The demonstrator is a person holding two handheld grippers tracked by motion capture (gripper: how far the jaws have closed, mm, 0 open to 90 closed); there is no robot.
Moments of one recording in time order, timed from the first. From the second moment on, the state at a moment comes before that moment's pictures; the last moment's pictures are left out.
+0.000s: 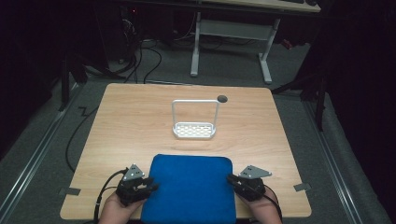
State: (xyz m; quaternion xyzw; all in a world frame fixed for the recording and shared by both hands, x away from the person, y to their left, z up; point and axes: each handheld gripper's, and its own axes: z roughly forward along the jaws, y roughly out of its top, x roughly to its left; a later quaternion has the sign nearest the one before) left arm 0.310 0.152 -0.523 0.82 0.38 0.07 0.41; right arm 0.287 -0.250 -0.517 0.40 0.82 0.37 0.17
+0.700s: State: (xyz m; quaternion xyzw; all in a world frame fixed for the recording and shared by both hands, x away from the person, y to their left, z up) left arm 0.389 0.140 -0.530 0.80 0.45 0.10 0.40; right arm 0.300 -0.263 -0.522 0.44 0.79 0.38 0.18
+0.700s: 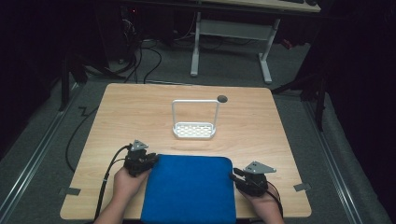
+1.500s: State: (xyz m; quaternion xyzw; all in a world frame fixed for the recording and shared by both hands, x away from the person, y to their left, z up) left arm 0.384 0.145 -0.537 0.79 0.43 0.09 0.42; right arm 0.343 -0.260 -0.514 0.48 0.76 0.38 0.21
